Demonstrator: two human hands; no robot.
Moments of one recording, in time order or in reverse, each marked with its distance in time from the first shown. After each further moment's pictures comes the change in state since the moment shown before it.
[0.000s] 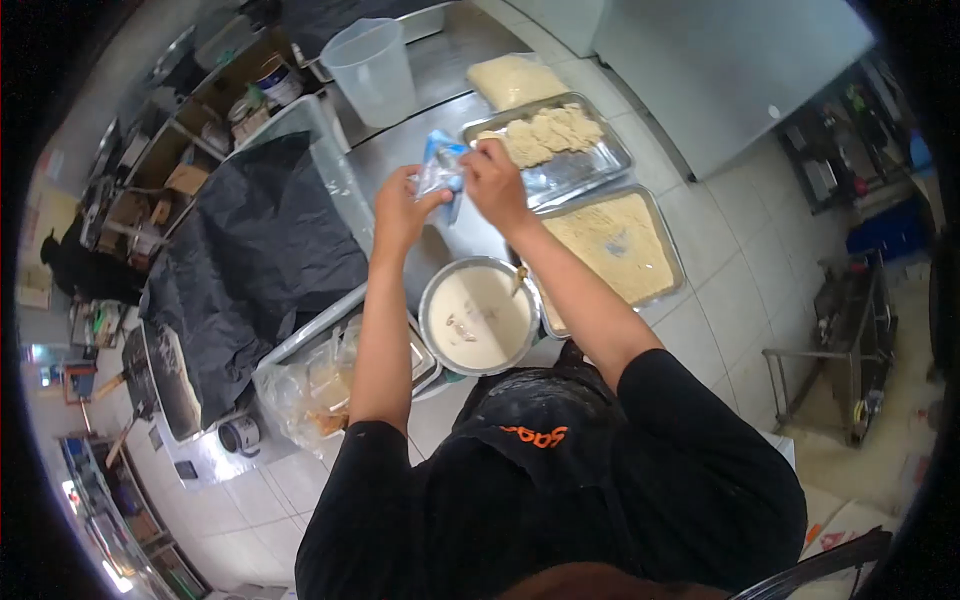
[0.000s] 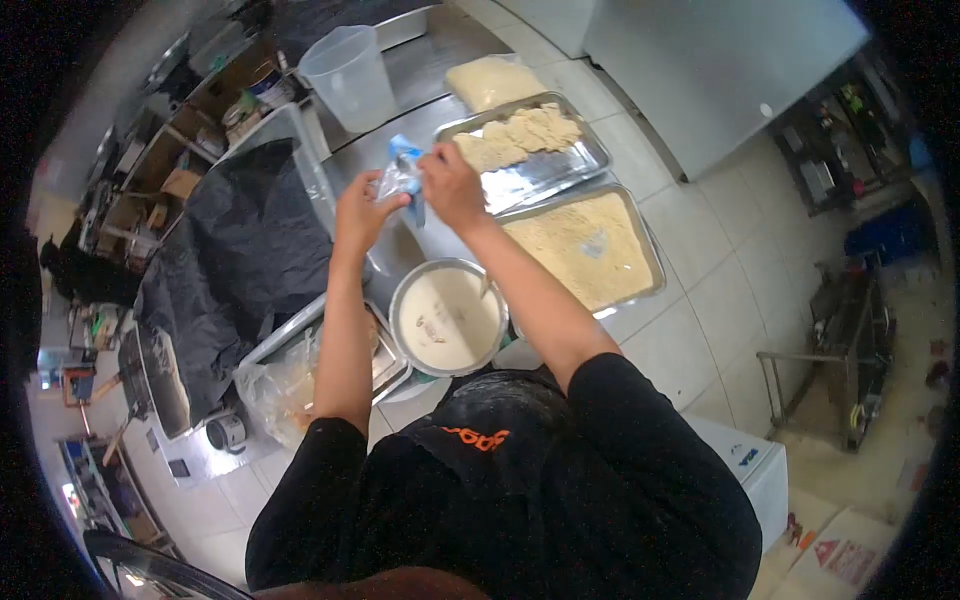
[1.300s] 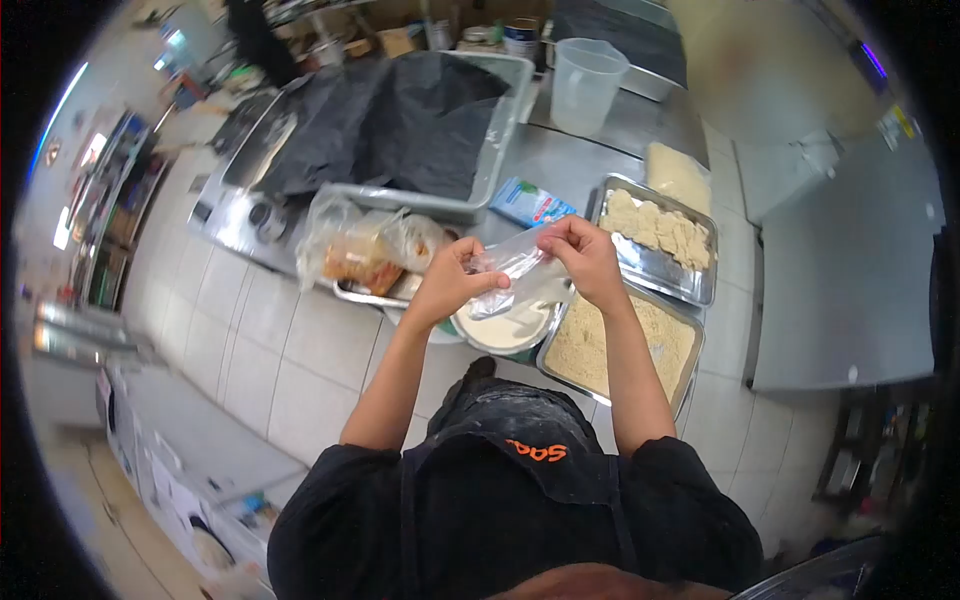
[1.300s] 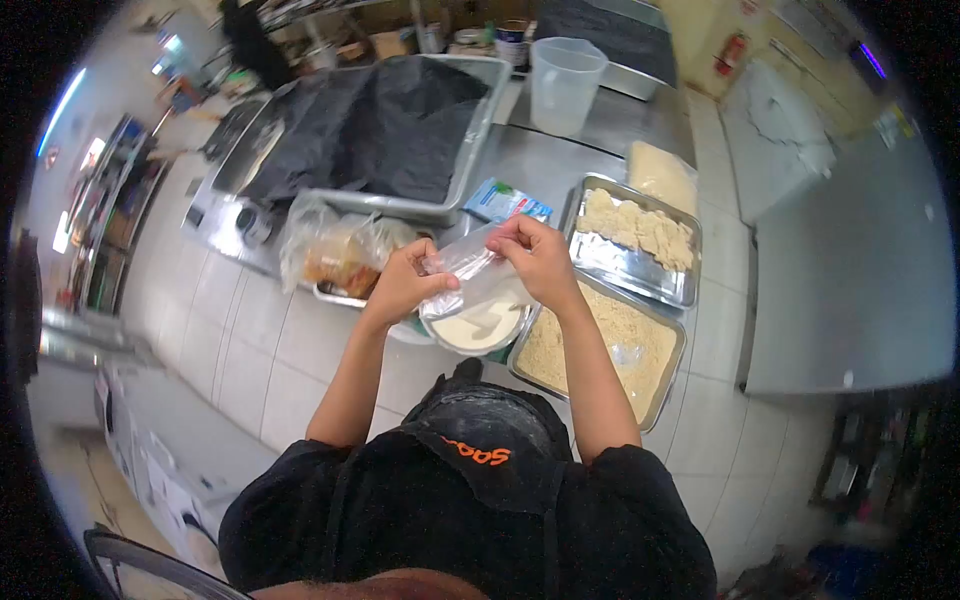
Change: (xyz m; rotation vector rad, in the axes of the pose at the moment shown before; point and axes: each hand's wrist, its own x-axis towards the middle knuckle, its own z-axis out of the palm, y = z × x) left_hand -0.197 0.109 -0.017 -0.518 0.147 -0.403; right_hand -0.007 -0.052 -0.122 1.046 -0.967 0.389
